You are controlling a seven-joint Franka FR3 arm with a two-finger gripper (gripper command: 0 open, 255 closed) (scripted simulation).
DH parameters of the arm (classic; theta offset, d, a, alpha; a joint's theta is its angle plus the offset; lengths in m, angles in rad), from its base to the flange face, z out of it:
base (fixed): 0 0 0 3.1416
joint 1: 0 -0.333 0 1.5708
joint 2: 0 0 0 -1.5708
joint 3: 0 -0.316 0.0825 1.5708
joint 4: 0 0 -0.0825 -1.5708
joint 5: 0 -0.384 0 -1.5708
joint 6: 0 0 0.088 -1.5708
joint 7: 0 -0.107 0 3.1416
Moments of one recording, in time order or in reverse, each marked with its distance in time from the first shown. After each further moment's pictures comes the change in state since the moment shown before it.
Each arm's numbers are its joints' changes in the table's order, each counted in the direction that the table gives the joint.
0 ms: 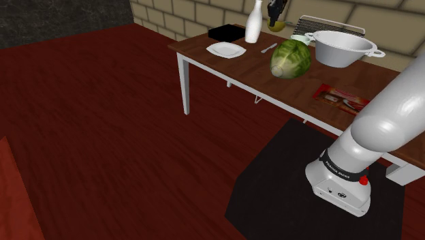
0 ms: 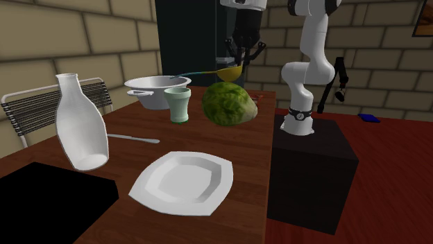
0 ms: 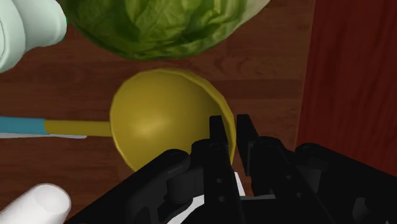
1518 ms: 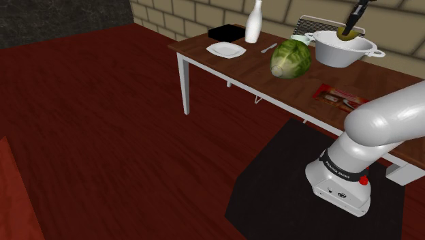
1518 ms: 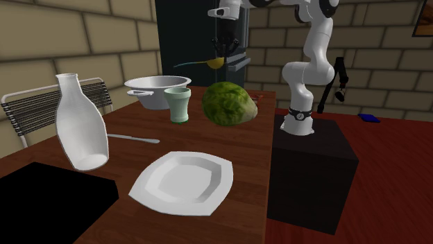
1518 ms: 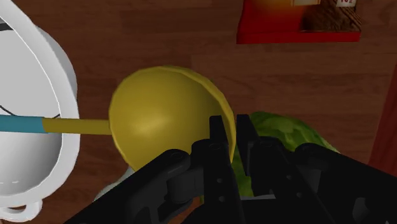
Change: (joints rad) arm 0.212 -0.420 0.260 0.353 0.177 0.006 0.401
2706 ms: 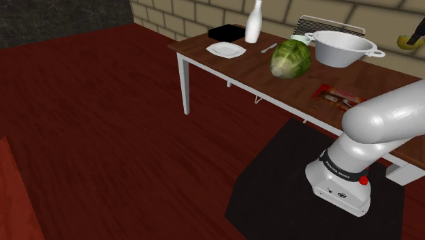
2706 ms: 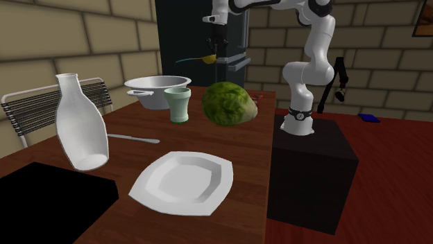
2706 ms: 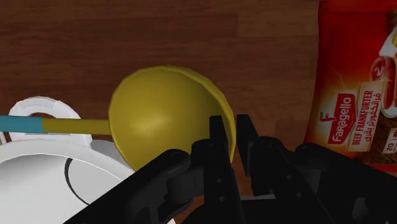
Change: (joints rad) arm 0.095 0.020 0.367 -0.127 0.083 0.002 0.447
